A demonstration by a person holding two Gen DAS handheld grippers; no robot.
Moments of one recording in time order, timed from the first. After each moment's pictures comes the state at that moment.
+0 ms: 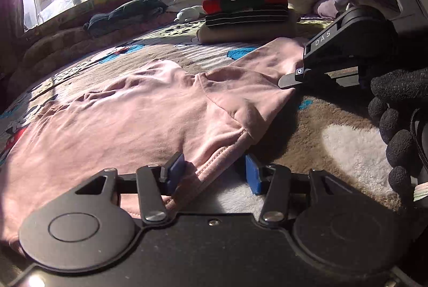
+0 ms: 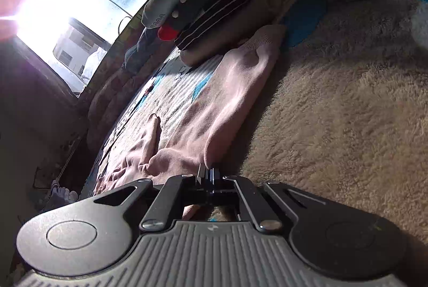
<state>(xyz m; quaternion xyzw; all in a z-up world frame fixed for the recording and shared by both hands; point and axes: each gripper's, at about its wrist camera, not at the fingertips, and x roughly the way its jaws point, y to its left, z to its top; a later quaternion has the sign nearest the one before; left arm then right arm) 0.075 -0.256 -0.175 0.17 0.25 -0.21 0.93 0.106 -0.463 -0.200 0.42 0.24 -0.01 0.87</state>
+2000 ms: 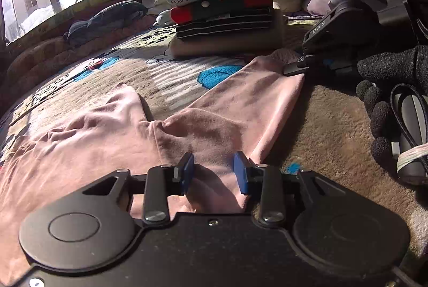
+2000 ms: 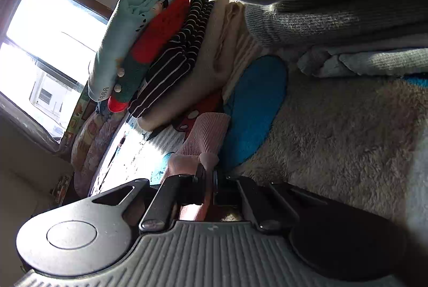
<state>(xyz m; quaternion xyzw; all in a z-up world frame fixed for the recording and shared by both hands) 0.126 -0.323 -0.160 0.18 0.26 -0.24 0.92 0.147 -0.563 -0.205 0.48 0.21 -0.08 0.85</state>
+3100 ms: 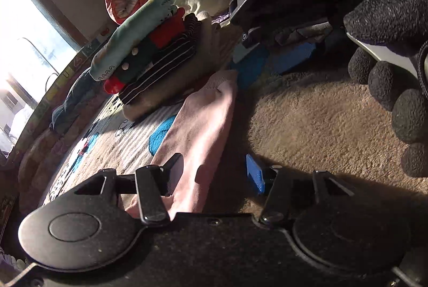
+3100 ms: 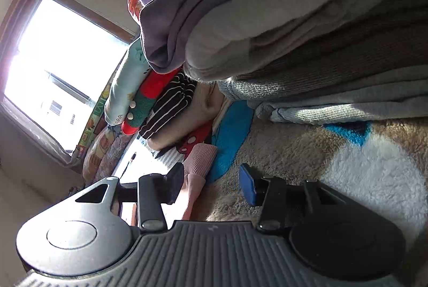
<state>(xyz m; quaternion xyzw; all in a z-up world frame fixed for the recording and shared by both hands) 0.097 -0.428 -0.172 0.42 0.16 -0.26 0.85 0.089 -0.598 -0.192 0.49 0.17 -0.07 0.85</state>
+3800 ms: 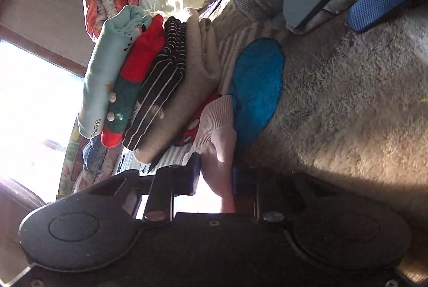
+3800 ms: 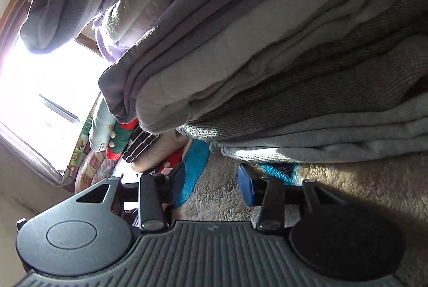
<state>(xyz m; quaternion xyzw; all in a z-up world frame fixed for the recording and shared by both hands) 0.151 -0.506 -0.197 0.55 0.13 -0.21 0.80 0.056 -0.631 -0.196 0.50 0.15 -0.11 0.85</state>
